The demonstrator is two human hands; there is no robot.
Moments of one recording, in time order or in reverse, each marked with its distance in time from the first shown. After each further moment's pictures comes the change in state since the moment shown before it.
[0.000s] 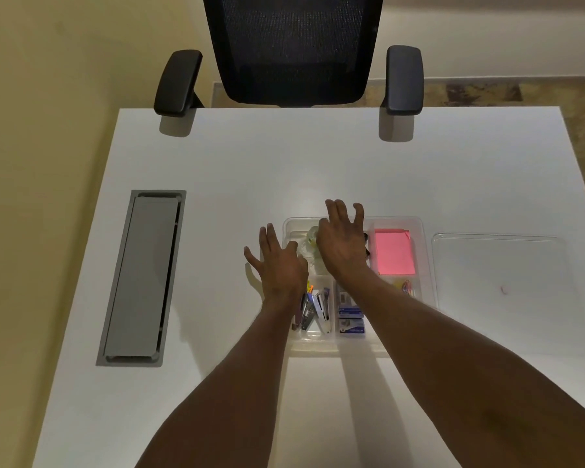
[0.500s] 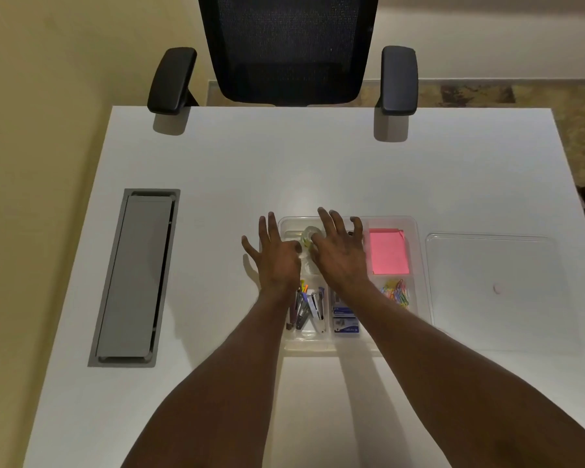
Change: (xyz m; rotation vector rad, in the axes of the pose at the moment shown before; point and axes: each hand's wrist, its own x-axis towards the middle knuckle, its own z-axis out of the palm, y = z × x) left_hand 0.012 0.007 -0.005 0.088 -0.043 0.056; right_hand -0.031 0.006 0.000 0.065 -0.034 -0.070
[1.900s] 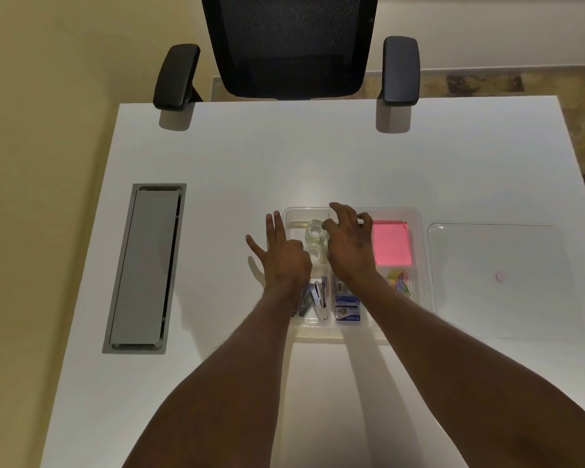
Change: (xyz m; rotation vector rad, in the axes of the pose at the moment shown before) left_hand -0.024 0.007 -0.012 0.040 -0.096 0.009; right_hand -0.009 0.005 -0.011 0.174 0.051 0.114
